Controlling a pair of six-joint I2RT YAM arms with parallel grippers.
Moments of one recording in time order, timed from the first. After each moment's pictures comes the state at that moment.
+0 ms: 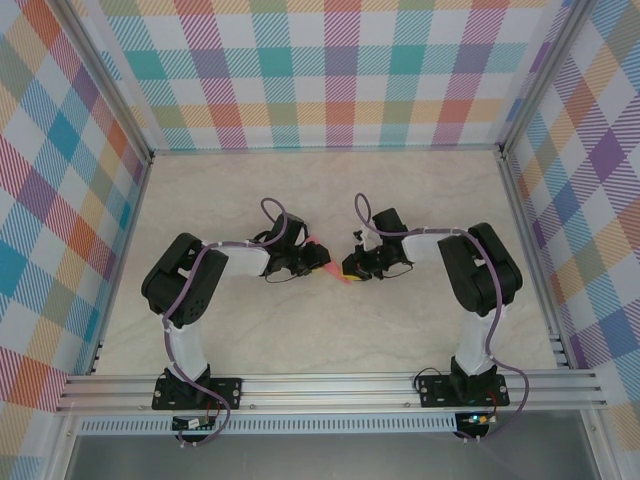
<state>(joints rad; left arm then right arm) -0.55 1.89 0.95 0.07 0.41 -0.89 0.44 1.91 0.97 -0.21 -0.81 0.54</state>
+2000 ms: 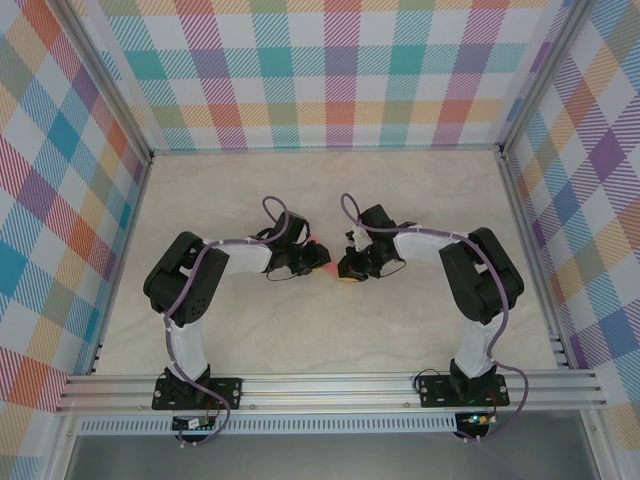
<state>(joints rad) -0.55 1.90 1.00 -0.01 0.39 -0.90 0.53 1.86 1.07 -0.42 -0.63 0.52</state>
